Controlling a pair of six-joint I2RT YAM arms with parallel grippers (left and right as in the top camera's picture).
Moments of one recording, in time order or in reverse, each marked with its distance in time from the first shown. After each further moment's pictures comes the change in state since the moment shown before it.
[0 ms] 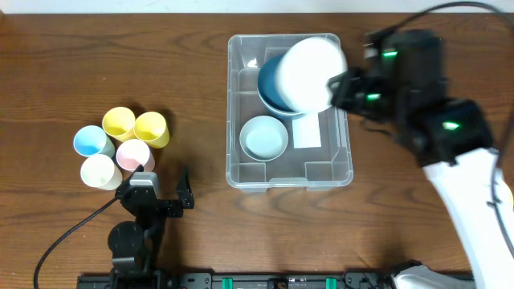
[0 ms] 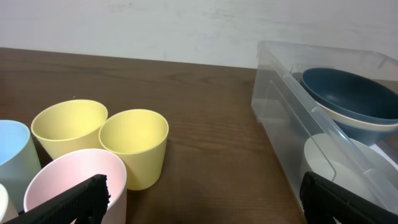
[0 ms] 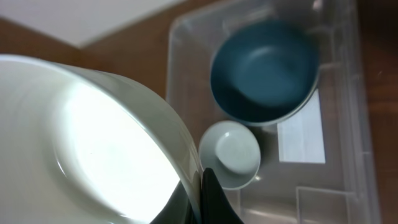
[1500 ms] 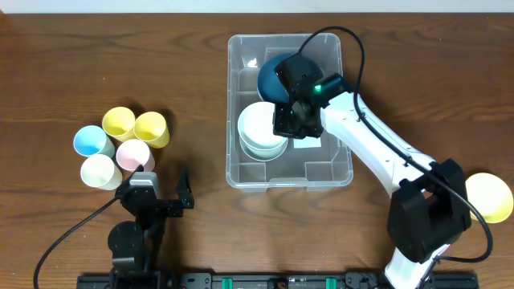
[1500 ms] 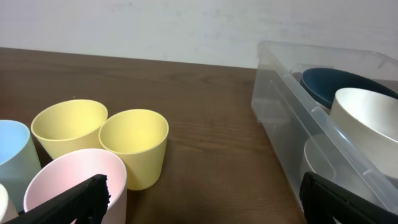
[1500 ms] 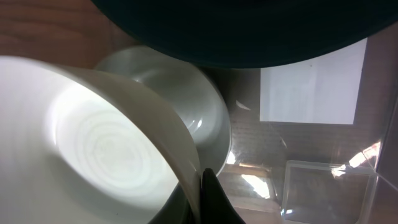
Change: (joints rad) left arm 0.000 0.000 0.000 0.000 0.000 0.000; right arm 0.145 0.480 -0.009 -0.058 0.061 -0.012
